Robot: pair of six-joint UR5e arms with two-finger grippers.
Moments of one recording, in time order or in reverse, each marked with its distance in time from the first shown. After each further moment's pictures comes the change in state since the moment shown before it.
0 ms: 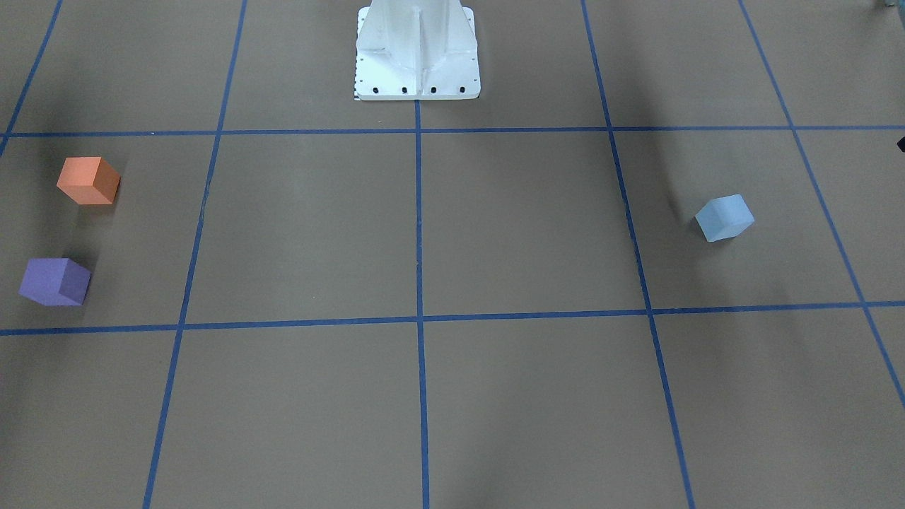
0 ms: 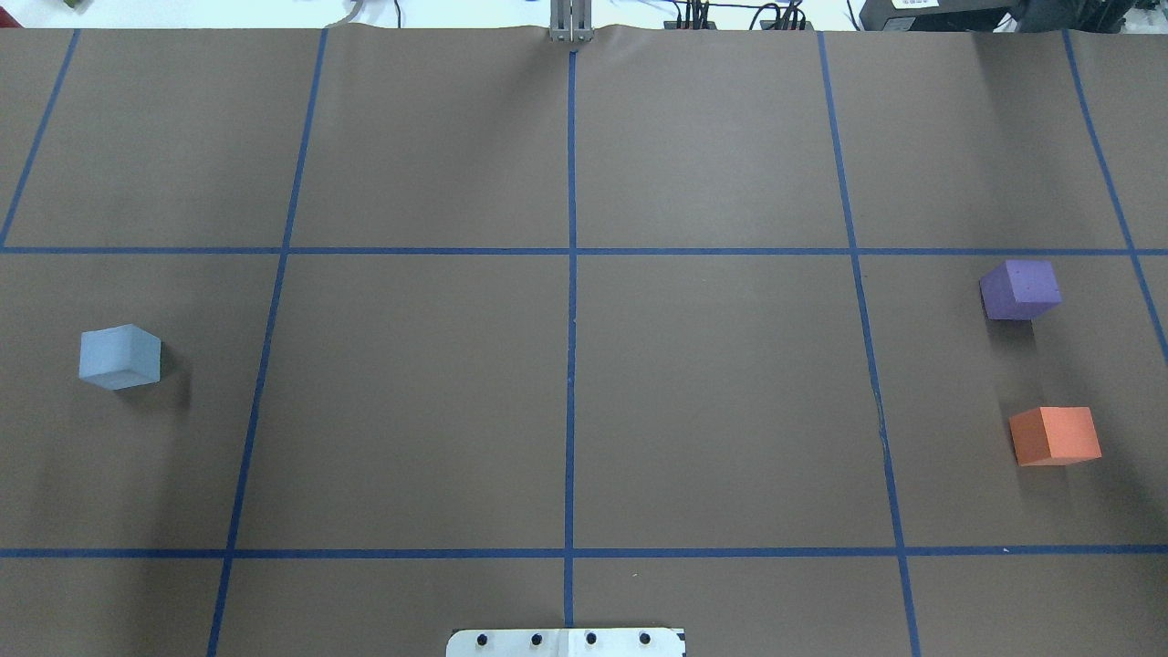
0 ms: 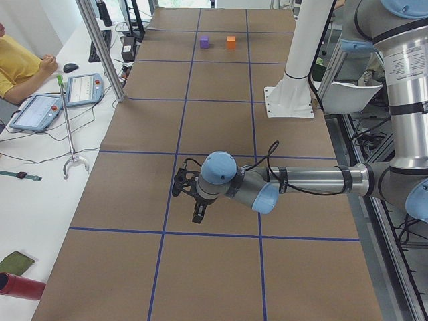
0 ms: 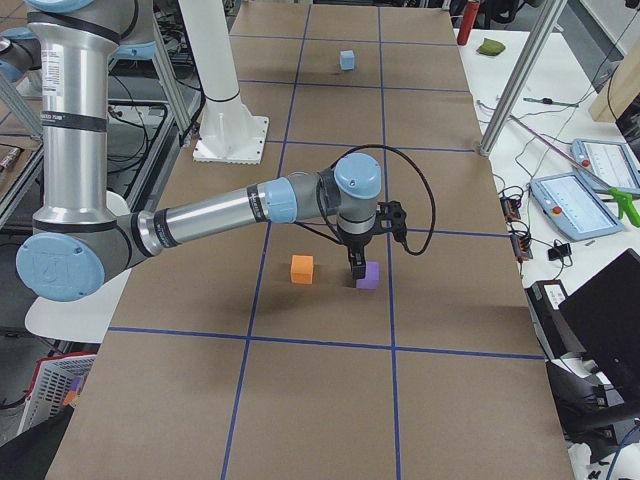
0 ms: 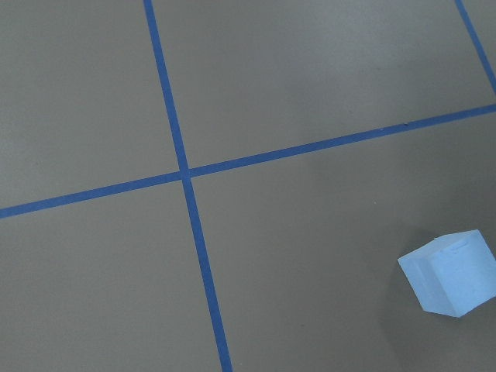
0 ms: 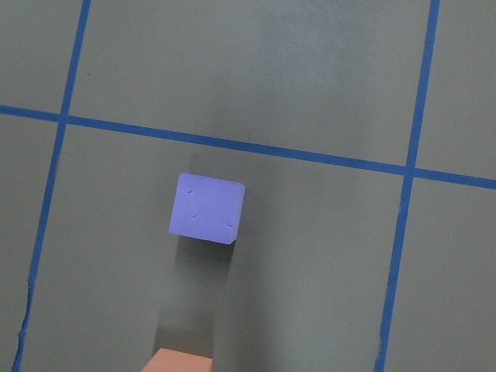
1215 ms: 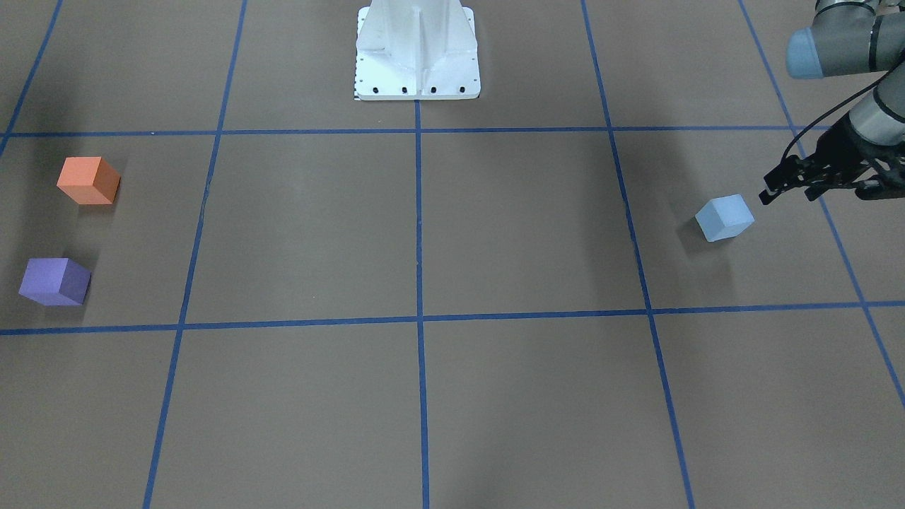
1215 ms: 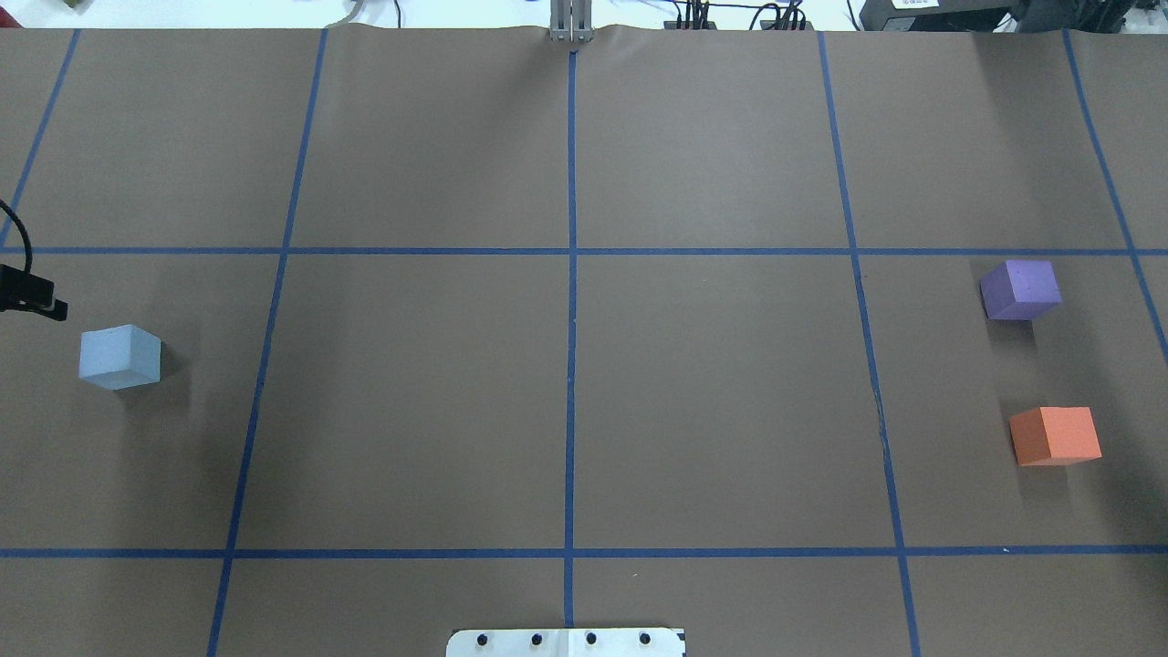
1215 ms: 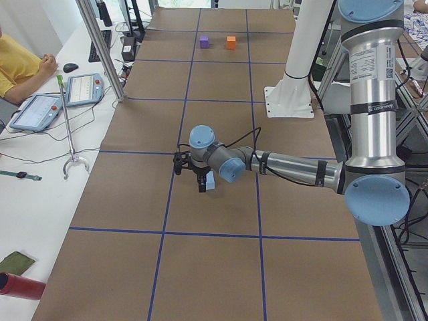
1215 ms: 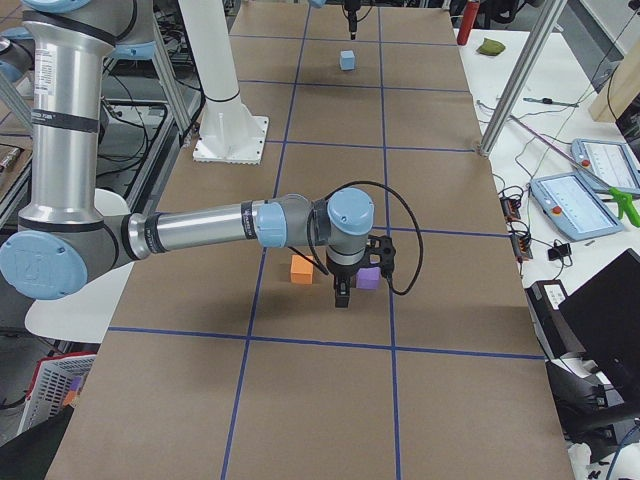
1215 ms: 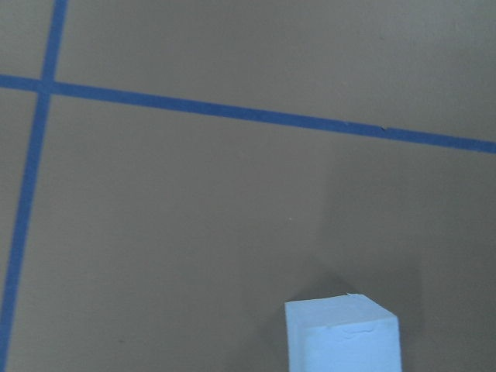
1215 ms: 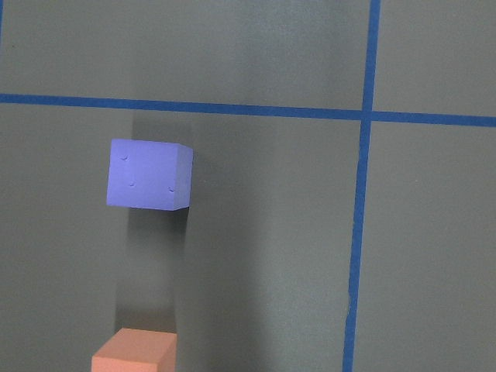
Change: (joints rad) left arm 0.451 -0.135 -0.004 -0.001 0.186 -0.616; right arm 0.020 -0.053 -0.071 -0.001 -0.002 0.005
